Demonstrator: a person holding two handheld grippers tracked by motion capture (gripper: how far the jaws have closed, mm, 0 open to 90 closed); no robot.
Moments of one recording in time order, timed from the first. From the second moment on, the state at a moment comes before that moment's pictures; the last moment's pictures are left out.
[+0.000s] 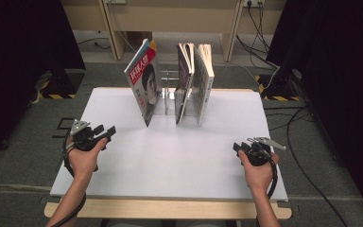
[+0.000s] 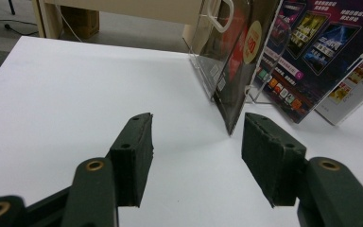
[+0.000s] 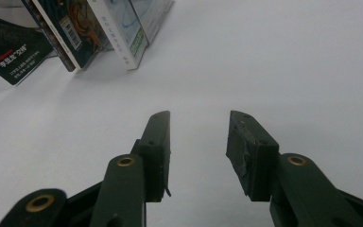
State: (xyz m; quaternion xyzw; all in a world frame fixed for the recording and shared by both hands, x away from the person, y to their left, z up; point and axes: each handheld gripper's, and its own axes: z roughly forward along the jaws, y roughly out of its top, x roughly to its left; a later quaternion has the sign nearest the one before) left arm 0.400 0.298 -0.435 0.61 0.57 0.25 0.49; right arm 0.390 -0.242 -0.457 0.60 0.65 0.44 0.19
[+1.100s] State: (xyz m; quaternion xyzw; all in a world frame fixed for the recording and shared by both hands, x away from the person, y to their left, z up) left arm 0.371 0.317 -0.484 0.61 0.60 0.24 0.47; right arm 0.390 -0.242 -0.458 0.60 0.65 0.43 0.19
